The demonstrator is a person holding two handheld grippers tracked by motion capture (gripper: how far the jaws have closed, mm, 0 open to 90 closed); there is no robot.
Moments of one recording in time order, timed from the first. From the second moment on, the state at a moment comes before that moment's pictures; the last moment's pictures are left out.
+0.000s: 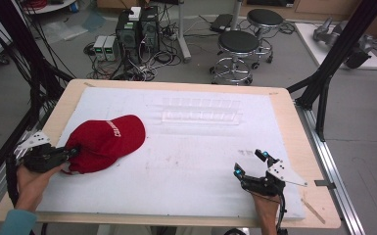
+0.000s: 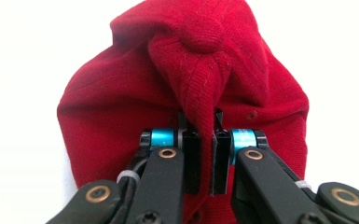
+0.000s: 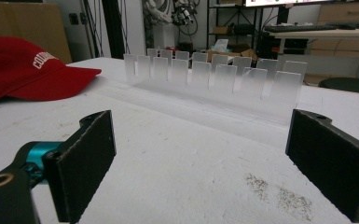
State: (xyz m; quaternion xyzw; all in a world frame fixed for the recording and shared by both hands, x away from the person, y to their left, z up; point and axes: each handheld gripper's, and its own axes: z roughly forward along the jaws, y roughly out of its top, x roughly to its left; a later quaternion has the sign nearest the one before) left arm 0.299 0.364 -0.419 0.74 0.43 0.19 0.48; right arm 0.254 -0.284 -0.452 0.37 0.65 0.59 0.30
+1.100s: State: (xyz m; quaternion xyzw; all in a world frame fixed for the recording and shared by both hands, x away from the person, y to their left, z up) left arm 0.291 0.328 -0.345 0.75 0.31 0.19 0.55; right arm 0.260 -0.285 -0.450 0.38 0.66 0.58 0.29
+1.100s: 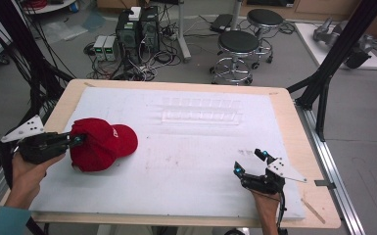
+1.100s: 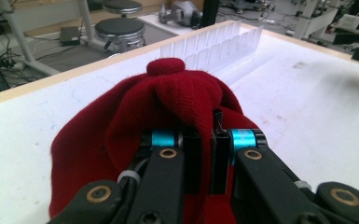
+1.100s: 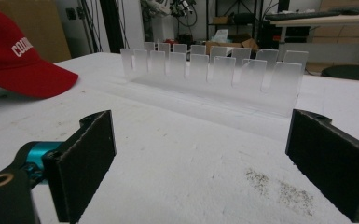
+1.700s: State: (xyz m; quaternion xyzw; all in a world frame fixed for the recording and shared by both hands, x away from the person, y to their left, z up) left arm 0.280 0.267 -0.312 0.77 0.23 0.14 0.58; right arm 0.267 -0.254 -0.407 0.32 0.67 0.61 0.27
